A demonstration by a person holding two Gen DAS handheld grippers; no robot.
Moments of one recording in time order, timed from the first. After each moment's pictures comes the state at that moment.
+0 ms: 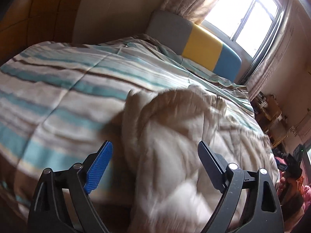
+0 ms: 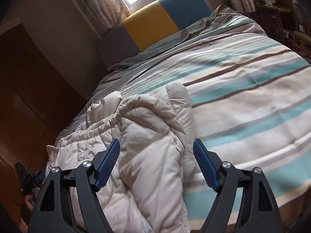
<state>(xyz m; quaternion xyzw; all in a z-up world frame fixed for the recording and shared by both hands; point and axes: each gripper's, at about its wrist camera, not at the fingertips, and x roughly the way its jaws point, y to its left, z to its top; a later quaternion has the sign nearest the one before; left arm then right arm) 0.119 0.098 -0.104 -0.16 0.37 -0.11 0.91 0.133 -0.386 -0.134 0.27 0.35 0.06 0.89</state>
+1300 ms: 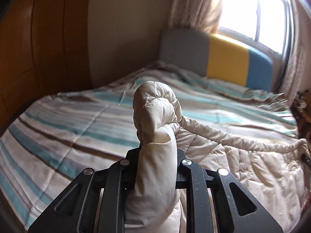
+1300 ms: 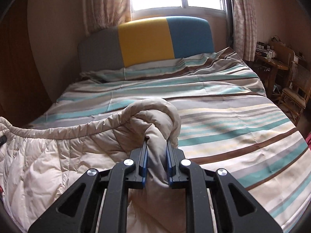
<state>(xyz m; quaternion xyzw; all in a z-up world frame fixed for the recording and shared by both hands) 0.276 -0.002 -0.072 -0.04 0.31 0.04 0.95 0.273 -0.325 -0.117 0.10 0.32 -0.08 0.94</state>
